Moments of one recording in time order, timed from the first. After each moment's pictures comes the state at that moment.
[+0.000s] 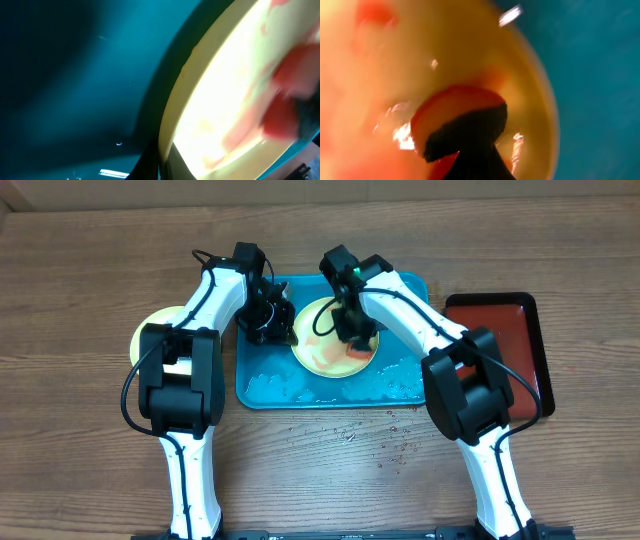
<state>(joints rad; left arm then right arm) -0.14 2.29 1.72 -1.02 0.50 -0.12 0.52 2.36 1.95 -1.08 0.11 0.28</state>
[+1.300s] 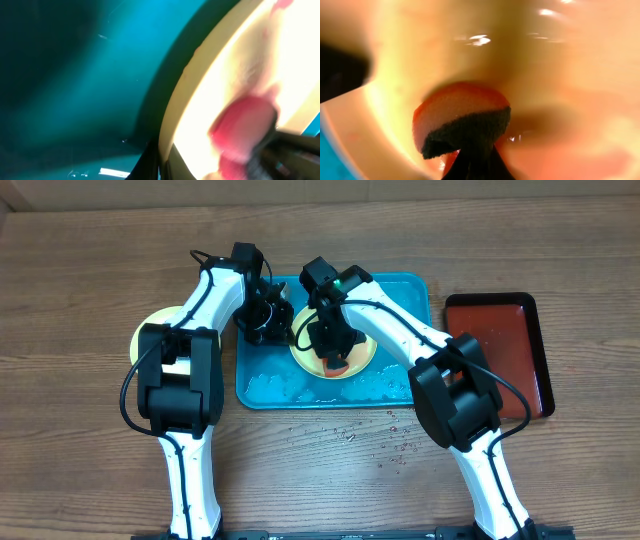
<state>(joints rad) -0.14 2.29 1.72 -1.02 0.50 -0.12 0.60 2.36 1.95 -1.10 -0.08 0.28</state>
